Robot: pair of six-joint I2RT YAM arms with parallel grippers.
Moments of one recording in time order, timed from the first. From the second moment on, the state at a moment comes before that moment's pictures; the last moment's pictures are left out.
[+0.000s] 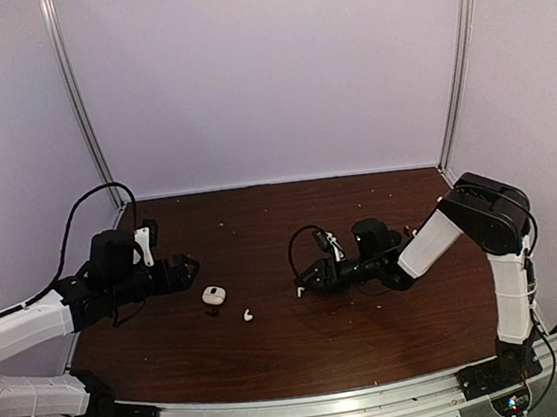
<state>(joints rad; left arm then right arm) -0.57 1.00 0.56 -0.09 -0.04 -0.49 0.64 2.06 0.86 0.78 -0.68 0.72</state>
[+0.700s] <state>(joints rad) -0.58 1.38 0.67 -0.28 0.00 -0.42 0.66 1.83 0.82 0.68 -0.67 0.65</state>
